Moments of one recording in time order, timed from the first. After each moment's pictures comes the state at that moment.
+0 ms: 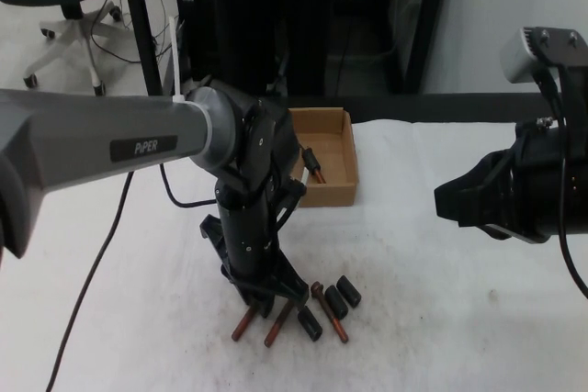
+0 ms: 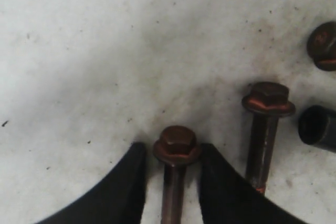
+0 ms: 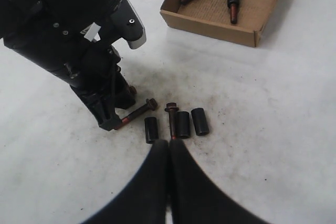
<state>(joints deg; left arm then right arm) -33.5 112.8 -75.6 54.3 2.7 3.5 22.8 57.2 -47.4 38.4 -16.5 8.1</state>
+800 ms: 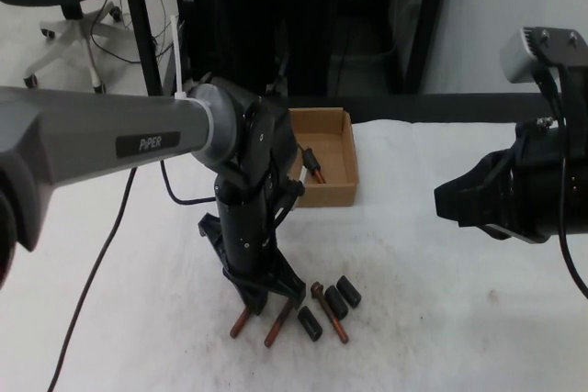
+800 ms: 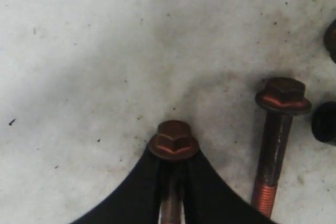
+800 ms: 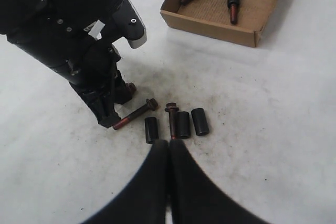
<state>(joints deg) -33.2 114.7 -76.8 56.2 3.4 4.4 22.8 57.2 -47.4 38.4 -16.5 8.1</state>
